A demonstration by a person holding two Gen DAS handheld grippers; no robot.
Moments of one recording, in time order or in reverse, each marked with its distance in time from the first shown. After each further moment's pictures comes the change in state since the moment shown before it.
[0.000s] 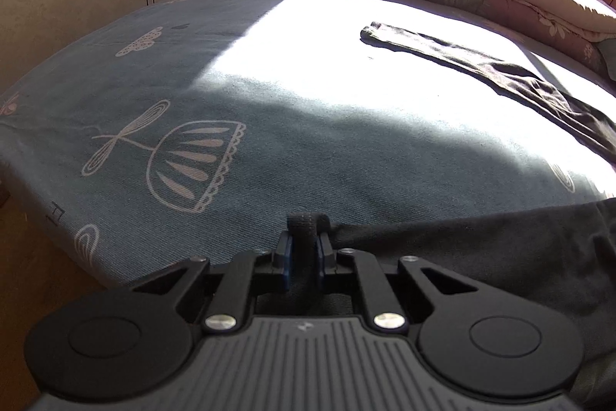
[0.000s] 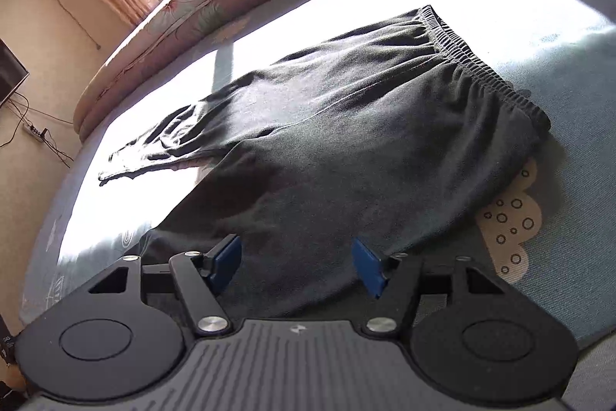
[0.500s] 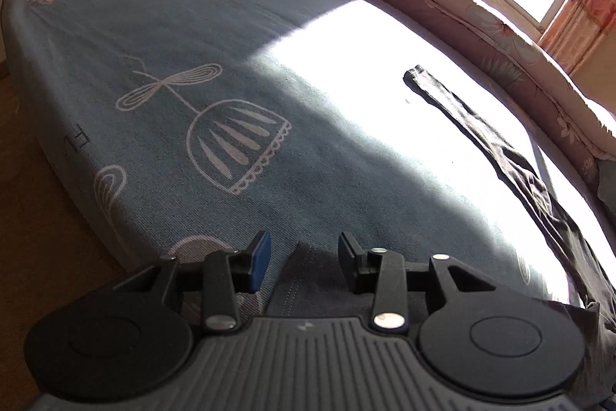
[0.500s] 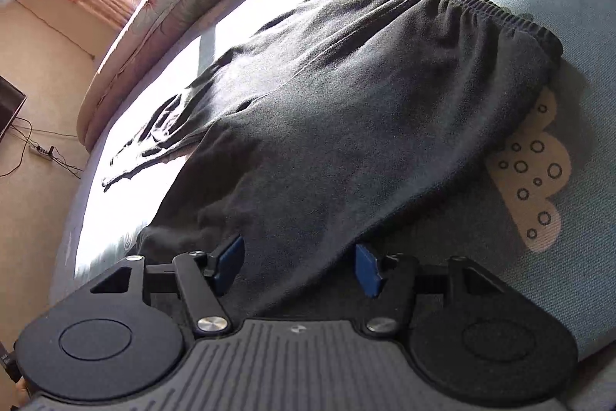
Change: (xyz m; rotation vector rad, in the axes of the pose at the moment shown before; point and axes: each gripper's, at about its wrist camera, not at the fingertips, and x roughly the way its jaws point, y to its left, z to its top) left arm -0.002 0.044 0.005 -0.277 0.066 -0.088; right arm 0.033 -0.025 -0.009 0.104 0.074 0.050
